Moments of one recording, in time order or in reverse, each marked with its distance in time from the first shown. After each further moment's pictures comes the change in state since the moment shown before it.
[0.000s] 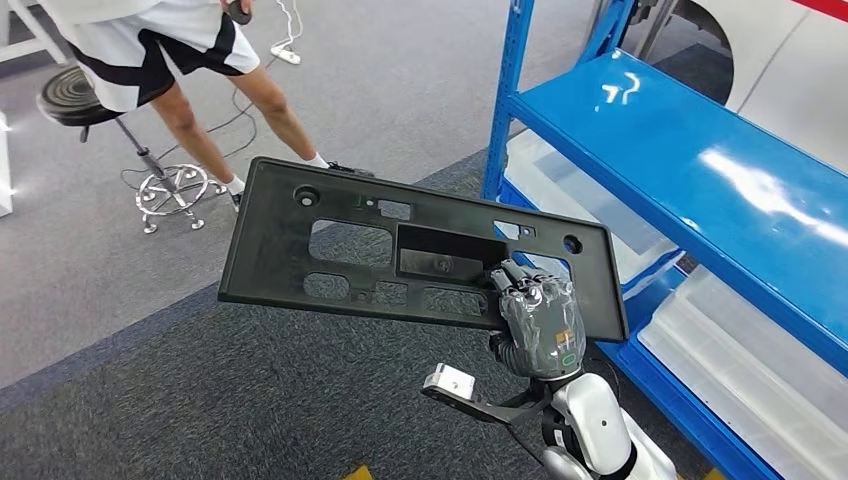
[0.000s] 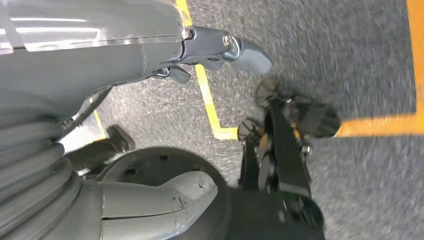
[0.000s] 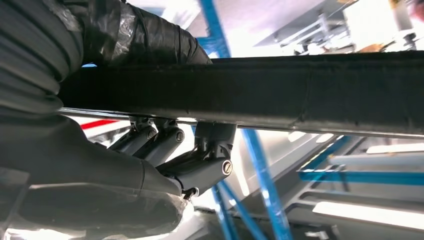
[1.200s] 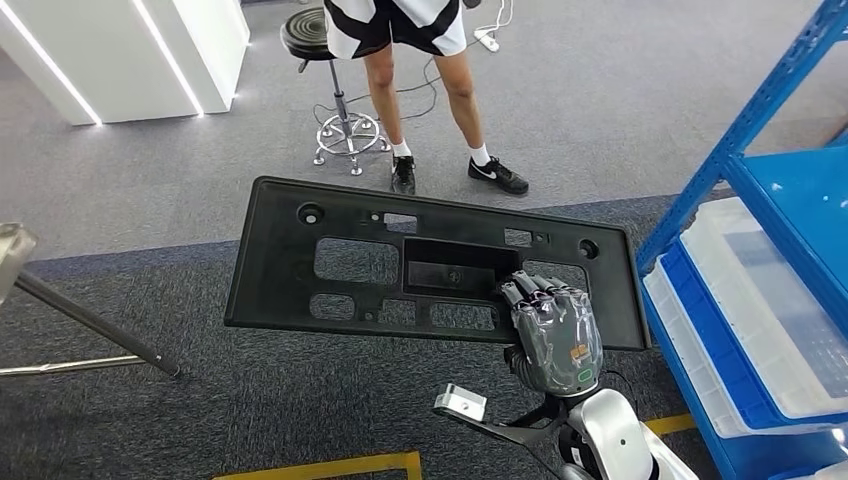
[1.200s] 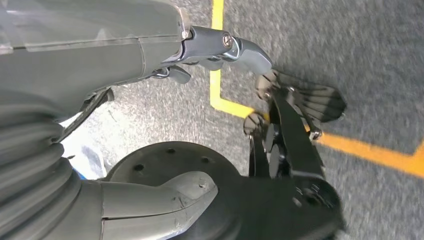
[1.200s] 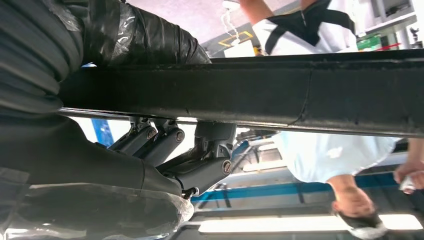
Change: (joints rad) left arm 0.010 0.015 -0.064 -0.006 0.017 -0.048 -0.010; right arm 0.043 -0.085 0.008 -0.106 0.050 0.018 0.036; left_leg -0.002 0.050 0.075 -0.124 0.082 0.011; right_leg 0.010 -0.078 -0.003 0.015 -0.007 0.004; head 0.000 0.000
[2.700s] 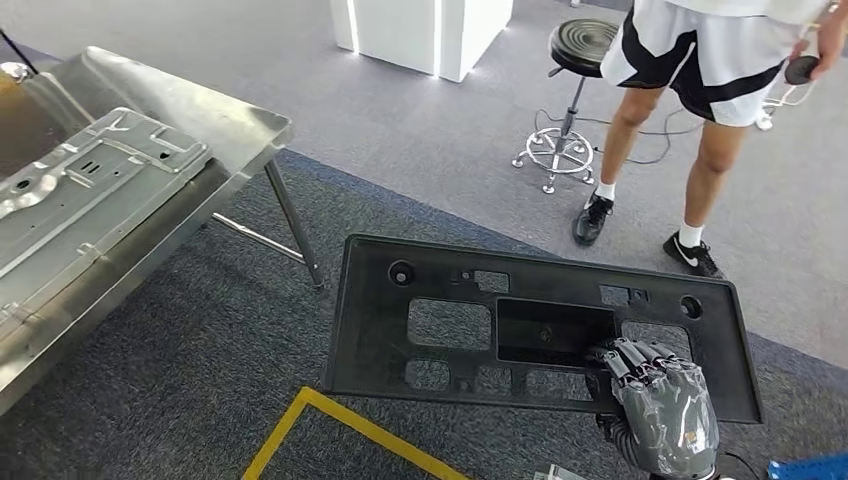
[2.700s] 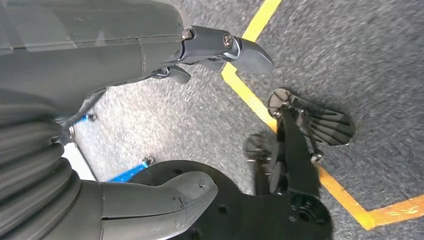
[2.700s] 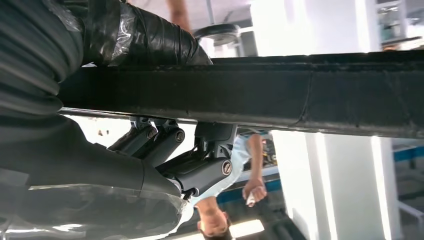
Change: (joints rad) left arm -0.006 -0.004 -0.063 -0.006 -0.010 0.045 0.057; right arm 0.400 -0.271 -0.252 -0.219 -0.035 -0.131 -0.060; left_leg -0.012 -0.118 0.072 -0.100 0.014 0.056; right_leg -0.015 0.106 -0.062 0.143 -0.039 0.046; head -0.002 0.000
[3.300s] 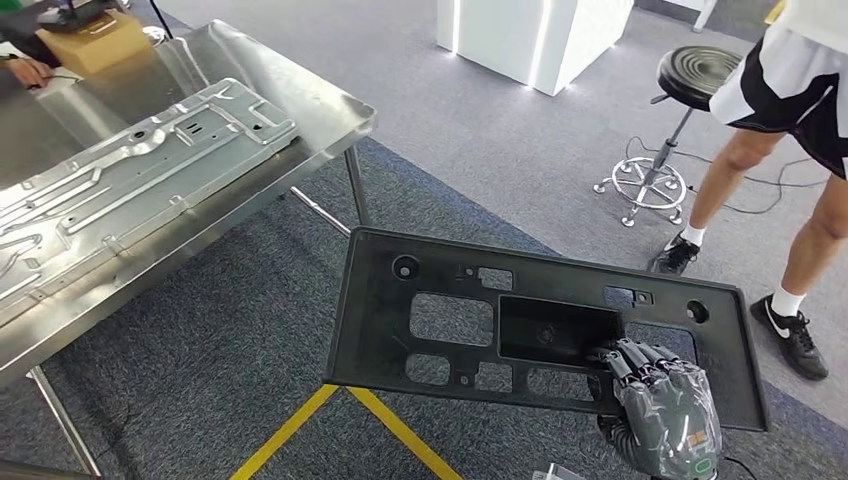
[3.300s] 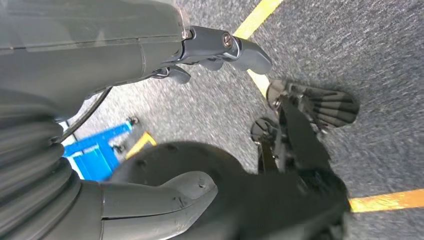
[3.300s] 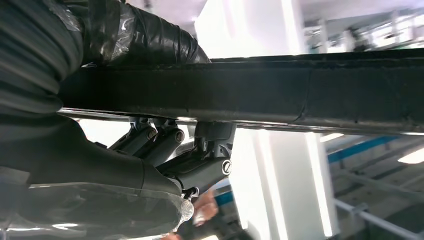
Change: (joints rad) left arm 0.000 0.006 -0.024 -0.008 0.017 -0.021 -0.026; right arm 0.004 0.014 -0.002 -0.024 0.030 0.034 0.023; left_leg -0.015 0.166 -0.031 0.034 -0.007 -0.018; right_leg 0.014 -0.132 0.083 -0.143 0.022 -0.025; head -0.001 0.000
